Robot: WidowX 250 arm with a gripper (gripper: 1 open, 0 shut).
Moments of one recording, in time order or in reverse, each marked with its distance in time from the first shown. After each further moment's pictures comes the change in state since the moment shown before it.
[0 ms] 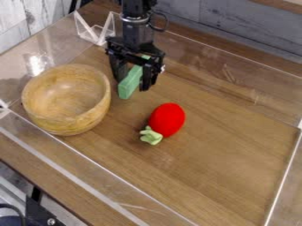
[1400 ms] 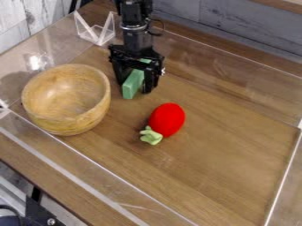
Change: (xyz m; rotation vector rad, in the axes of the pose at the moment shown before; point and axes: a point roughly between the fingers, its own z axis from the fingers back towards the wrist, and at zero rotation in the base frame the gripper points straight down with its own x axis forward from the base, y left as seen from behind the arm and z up) arm 0.018 0.005 -0.022 -0.069 -0.003 0.016
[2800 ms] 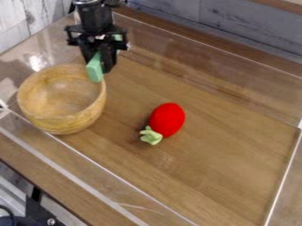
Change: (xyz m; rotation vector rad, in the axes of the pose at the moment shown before) arm -0.046 0.042 0.058 -0.030 -0.066 0.208
